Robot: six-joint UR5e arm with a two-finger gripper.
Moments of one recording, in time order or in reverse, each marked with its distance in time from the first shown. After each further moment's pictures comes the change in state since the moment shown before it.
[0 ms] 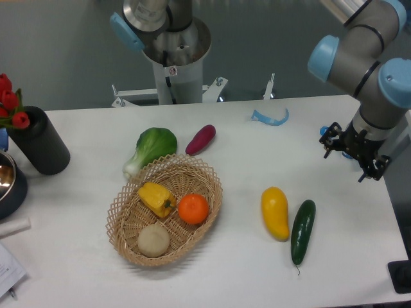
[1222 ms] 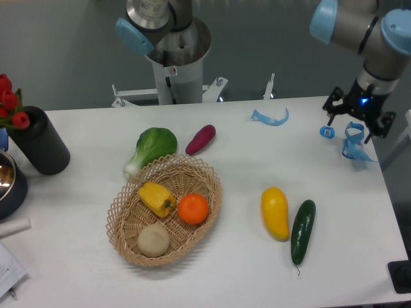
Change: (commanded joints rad) arm 0.172 0.210 -0.261 0.047 -0.103 -0.024
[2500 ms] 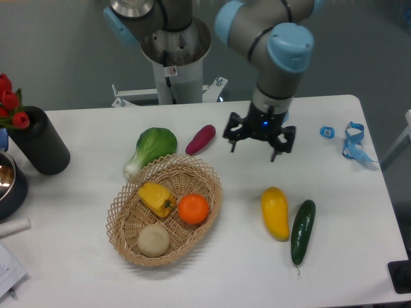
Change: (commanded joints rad) arm -0.414 0.147 -0.151 0.035 -0.046 -0.911
